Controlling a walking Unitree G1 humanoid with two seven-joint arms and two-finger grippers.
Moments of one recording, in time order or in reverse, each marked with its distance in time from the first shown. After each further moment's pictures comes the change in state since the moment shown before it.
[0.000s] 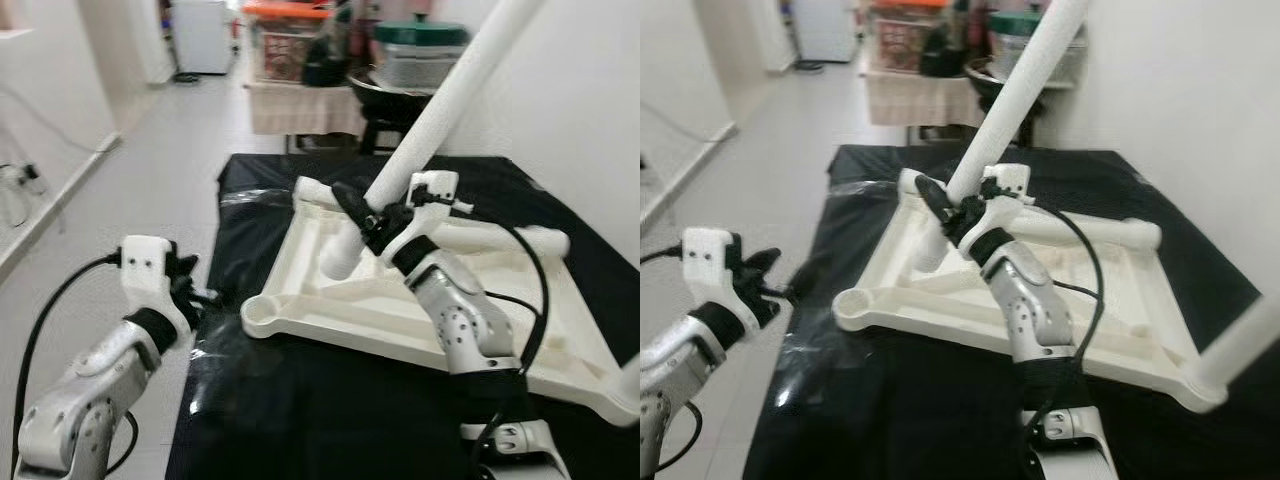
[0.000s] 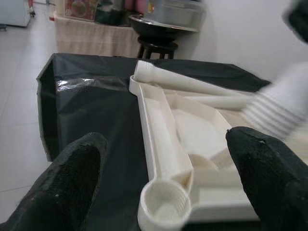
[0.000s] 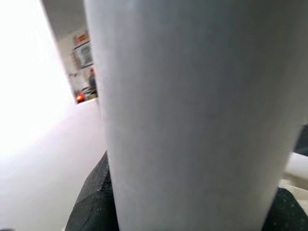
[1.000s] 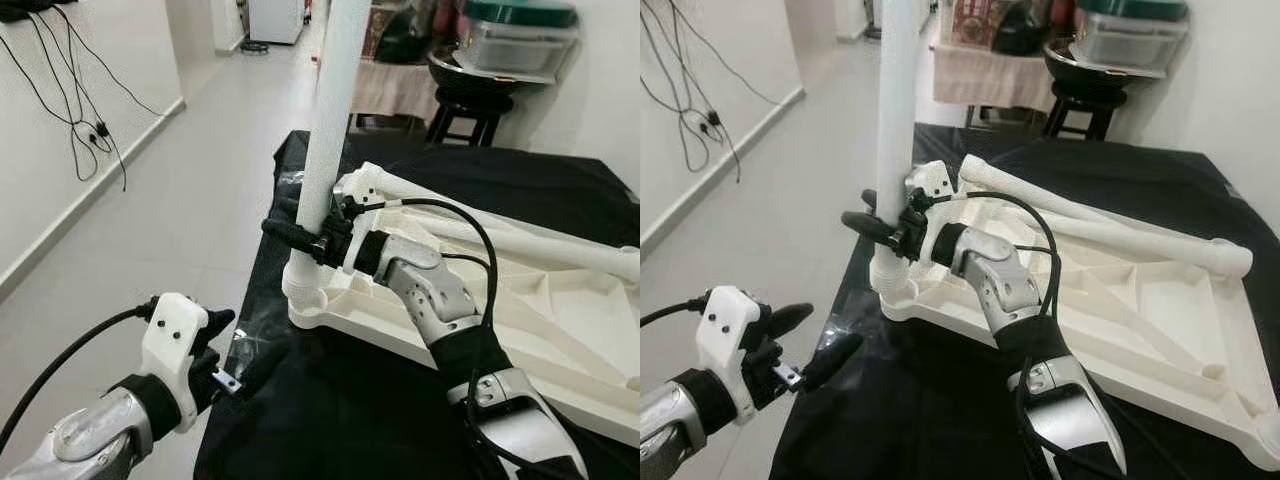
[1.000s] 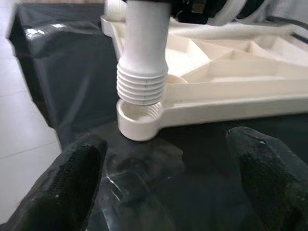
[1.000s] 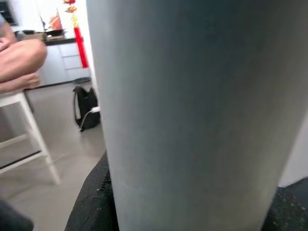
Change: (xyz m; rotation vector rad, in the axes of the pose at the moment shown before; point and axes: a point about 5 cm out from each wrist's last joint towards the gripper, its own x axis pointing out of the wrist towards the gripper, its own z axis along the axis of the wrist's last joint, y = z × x) left arm -0.051 -0.040 -0.007 0.137 0.153 -0.237; right arm 0.029 0.032 -0.021 -0.144 0.213 0.547
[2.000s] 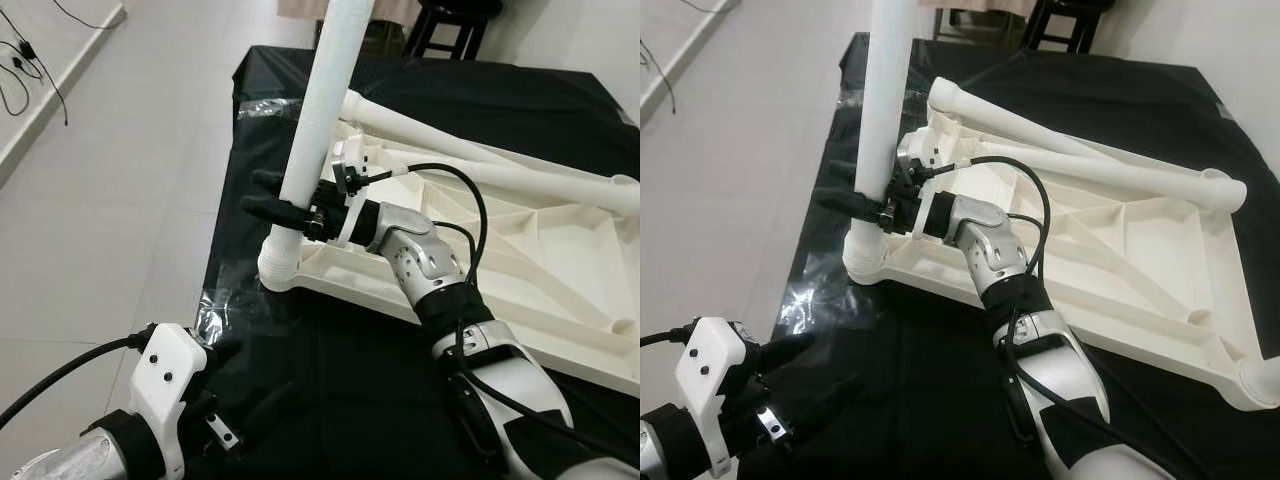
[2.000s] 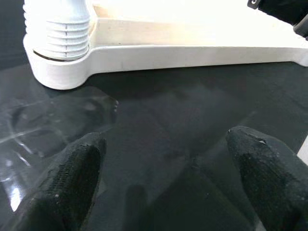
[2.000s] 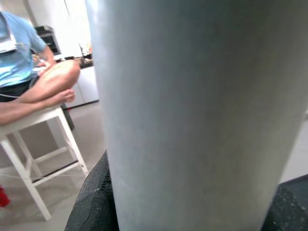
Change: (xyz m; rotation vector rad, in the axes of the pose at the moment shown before) left arm -0.031 -0.031 0.002 -0.037 0.058 -0.115; right arm 0.019 0.000 0.026 -0.050 -0.121 0.247
